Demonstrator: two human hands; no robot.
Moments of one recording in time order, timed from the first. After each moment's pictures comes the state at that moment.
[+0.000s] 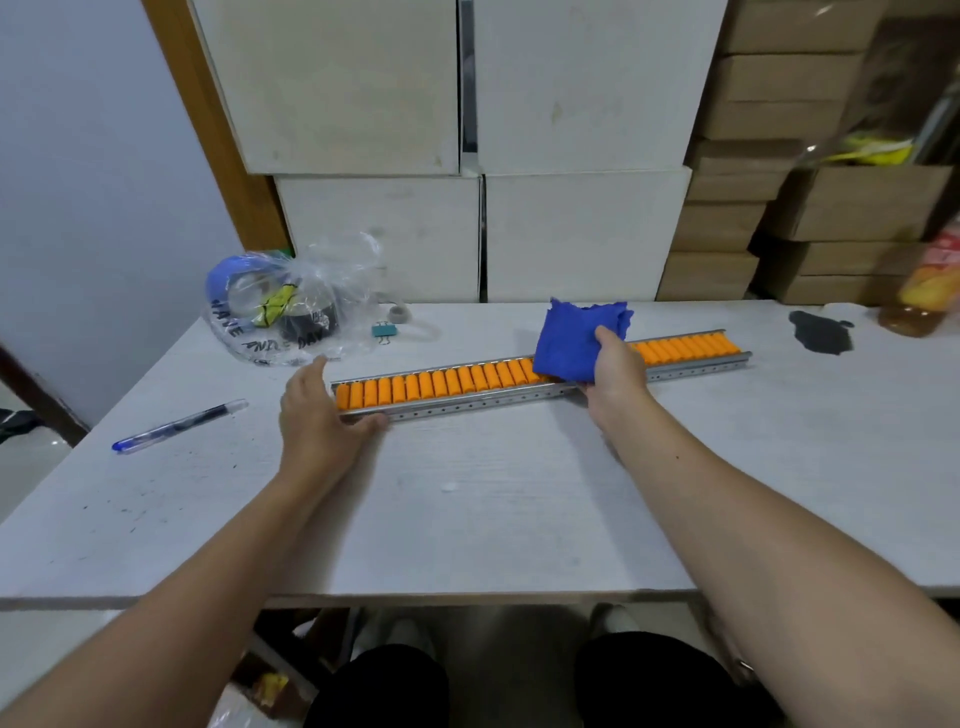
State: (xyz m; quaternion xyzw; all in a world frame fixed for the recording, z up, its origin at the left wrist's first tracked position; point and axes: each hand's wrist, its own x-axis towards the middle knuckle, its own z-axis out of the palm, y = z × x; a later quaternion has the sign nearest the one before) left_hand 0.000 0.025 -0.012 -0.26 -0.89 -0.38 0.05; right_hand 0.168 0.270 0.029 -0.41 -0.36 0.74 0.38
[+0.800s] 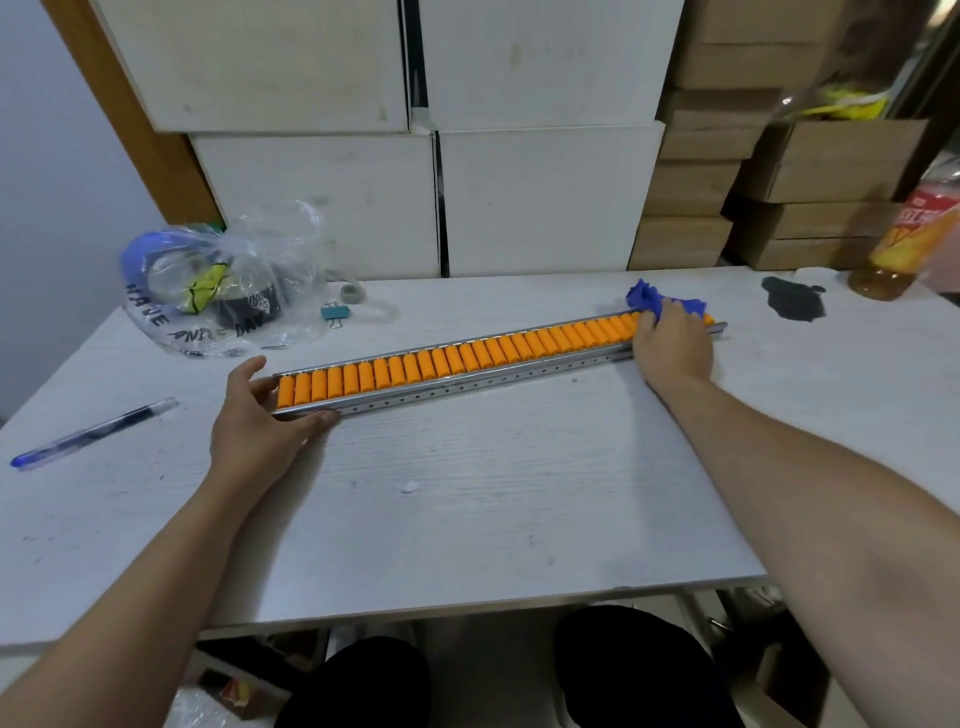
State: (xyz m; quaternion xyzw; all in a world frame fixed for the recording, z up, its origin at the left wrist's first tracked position) left_hand -0.017 0.025 -0.027 -0.22 -0.83 -0.50 -0.05; right_hand 0.224 0.378 -0.017 -0.52 -0.78 0.12 0.32
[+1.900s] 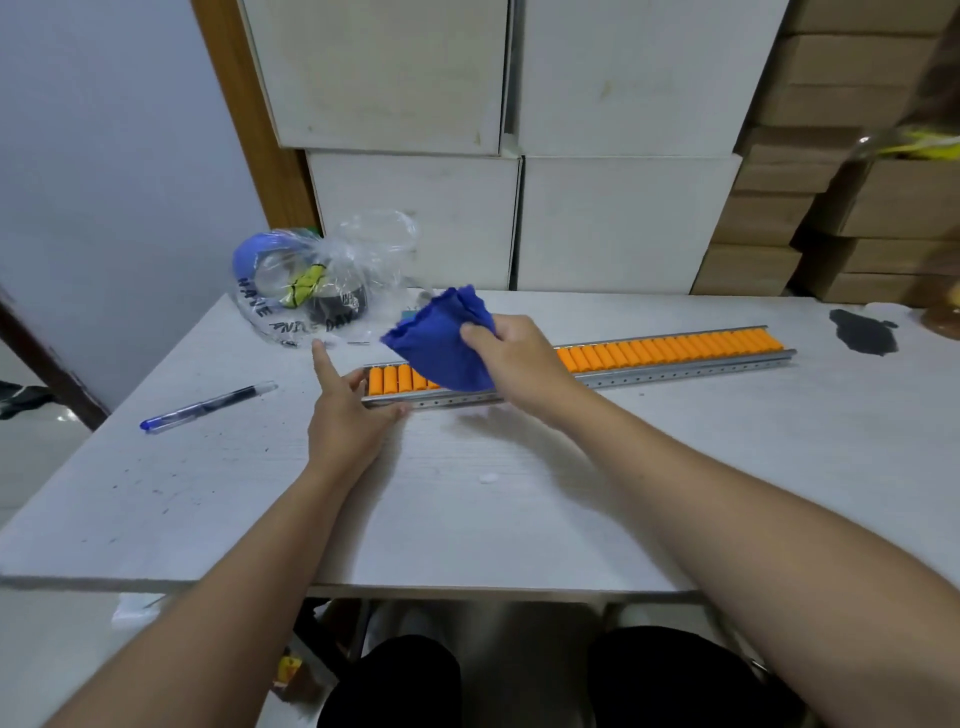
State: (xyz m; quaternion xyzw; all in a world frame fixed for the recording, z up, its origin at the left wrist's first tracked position) left_hand -0.012 0.019 -0.028 -0.21 -0.82 -0.53 -0.05; right_hand 0.121 0.155 0.069 -0.19 -0.82 0.51 0.20
